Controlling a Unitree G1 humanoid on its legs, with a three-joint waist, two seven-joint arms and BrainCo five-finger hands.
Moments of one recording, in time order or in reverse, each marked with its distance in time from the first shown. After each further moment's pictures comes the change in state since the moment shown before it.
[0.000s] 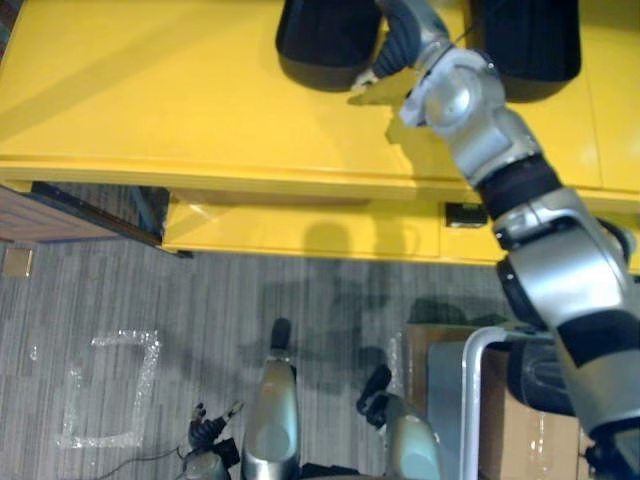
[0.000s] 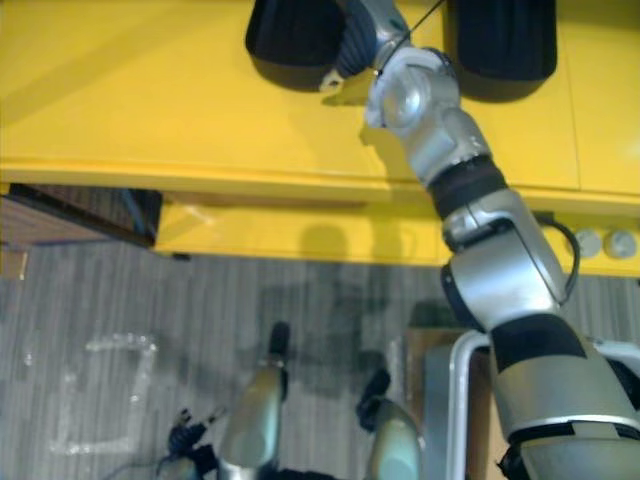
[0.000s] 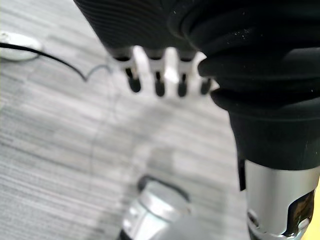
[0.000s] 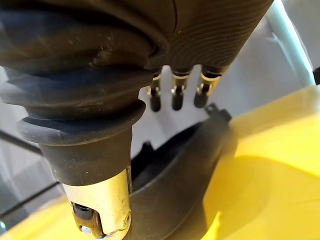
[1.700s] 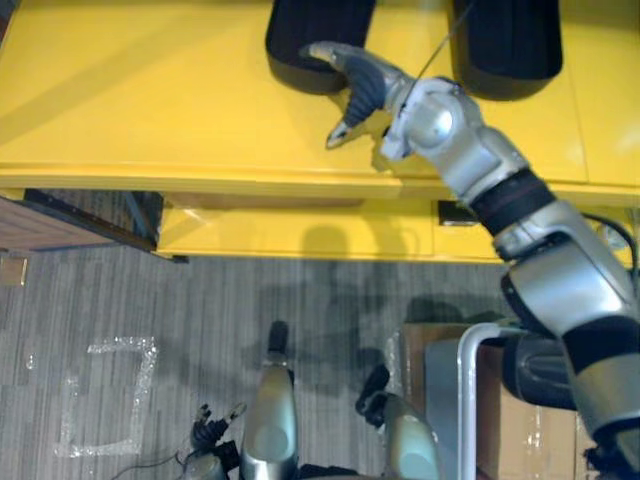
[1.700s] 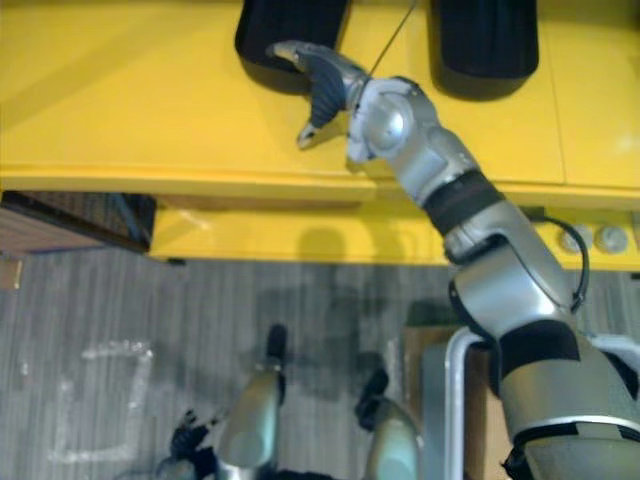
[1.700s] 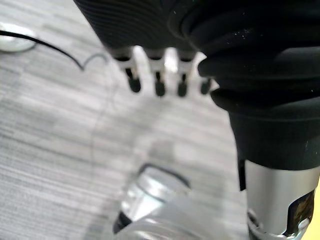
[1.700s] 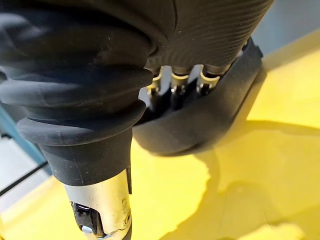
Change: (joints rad) left arm -0.002 0.010 0.002 0.022 0.000 0.001 -0.041; right arm 0.056 -0.034 0.190 -0.150 0.146 -0.020 0.167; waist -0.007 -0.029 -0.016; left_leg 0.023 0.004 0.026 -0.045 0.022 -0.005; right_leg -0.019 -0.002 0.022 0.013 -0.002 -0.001
